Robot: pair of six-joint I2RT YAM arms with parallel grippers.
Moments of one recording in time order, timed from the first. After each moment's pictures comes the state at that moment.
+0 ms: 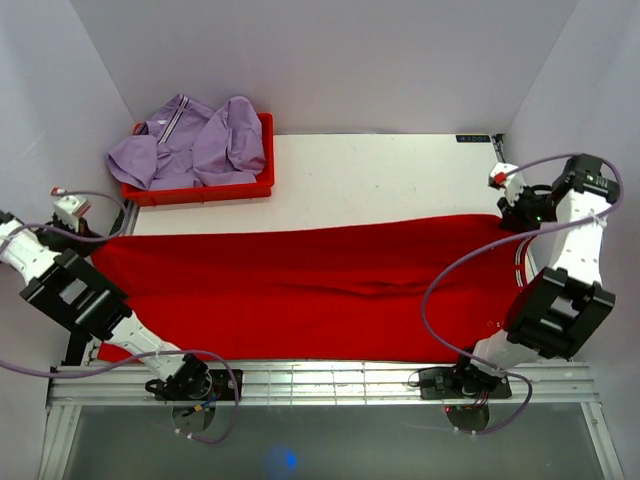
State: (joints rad) left arm 0.95 1.86 1.69 -1.29 0.97 1.53; right arm -0.43 1.57 1.51 -1.18 -0.58 -1.37
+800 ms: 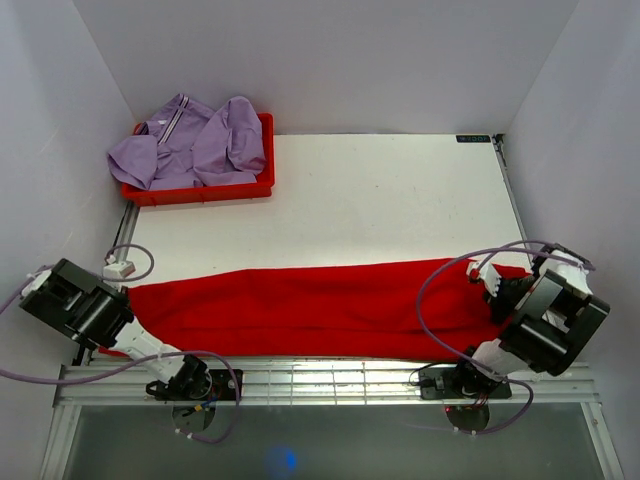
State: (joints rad) left arm 1.11 1.76 1.05 -1.12 0.50 1.51; right arm -0.66 1.39 0.76 -1.11 -0.35 -1.84
